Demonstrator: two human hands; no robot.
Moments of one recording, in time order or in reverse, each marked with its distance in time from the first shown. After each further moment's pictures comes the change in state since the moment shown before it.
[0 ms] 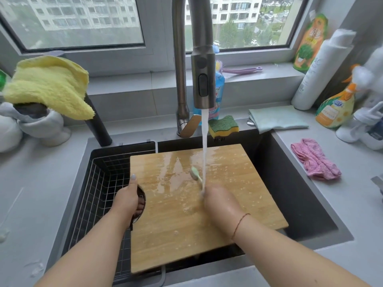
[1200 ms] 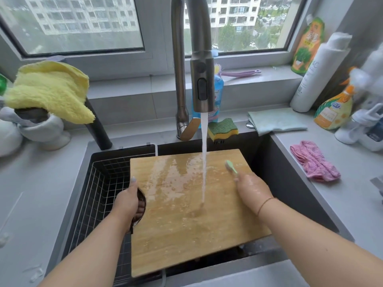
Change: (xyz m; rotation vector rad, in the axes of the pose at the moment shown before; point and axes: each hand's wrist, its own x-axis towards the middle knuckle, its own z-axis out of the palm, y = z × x) left_hand -0.002 0.004 0.001 -0.019 -0.017 -0.013; right_hand 0.044 0.070 -0.047 -0.096 0.128 0.094
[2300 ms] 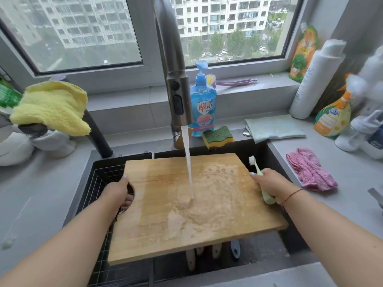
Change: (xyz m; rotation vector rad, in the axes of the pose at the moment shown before) left_hand -0.002 0.056 -0.005 0.052 0.173 -0.106; right_hand 0.032 0.053 -0.057 0.474 -0.104 0.159
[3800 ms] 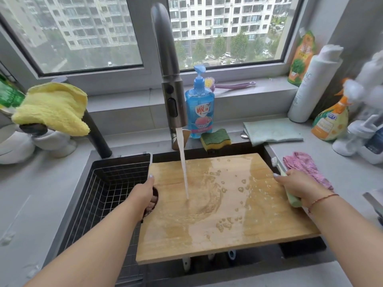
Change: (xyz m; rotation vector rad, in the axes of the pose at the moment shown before) left_hand -0.037 -0.003 0.051 0.071 -0.205 0.006; right_hand -0.011 0.022 -0.058 -0.122 0.117 0.004
